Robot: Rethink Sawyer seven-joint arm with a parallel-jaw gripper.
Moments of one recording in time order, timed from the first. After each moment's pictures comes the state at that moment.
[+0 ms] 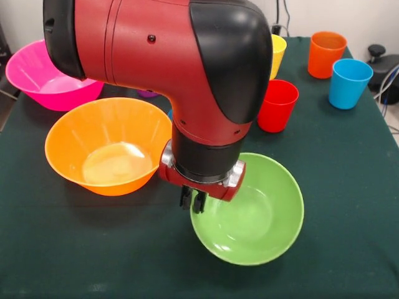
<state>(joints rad) -0.20 0.00 0.00 0.44 -0.11 1.18 1.94</state>
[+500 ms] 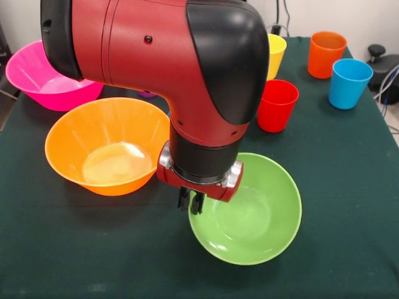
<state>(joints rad) -0.20 0.00 0.00 0.44 -0.11 1.18 1.92</state>
